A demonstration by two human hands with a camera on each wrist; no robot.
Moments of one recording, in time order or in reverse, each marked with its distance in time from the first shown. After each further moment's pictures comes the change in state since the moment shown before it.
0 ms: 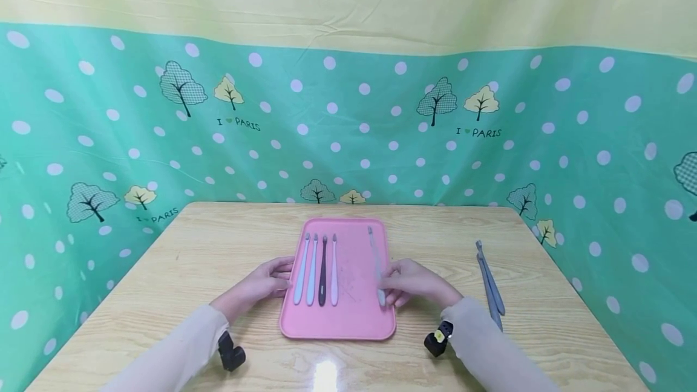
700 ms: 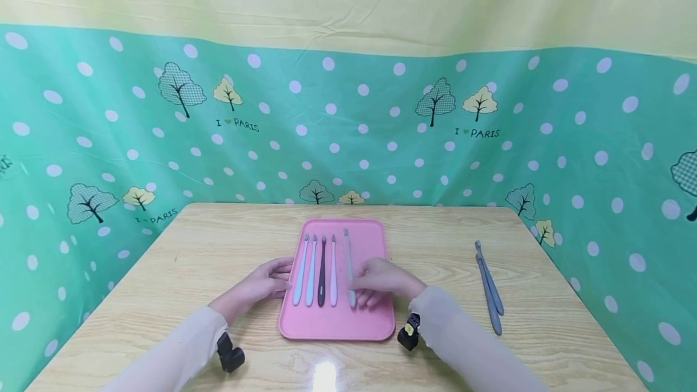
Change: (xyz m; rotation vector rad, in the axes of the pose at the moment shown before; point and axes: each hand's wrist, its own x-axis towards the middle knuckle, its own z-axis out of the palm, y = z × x) left_hand -0.002 0.000 -0.001 -0.014 -0.002 0.000; right_hand 0.036 -0.021 0.038 -0.070 -0.032 0.019
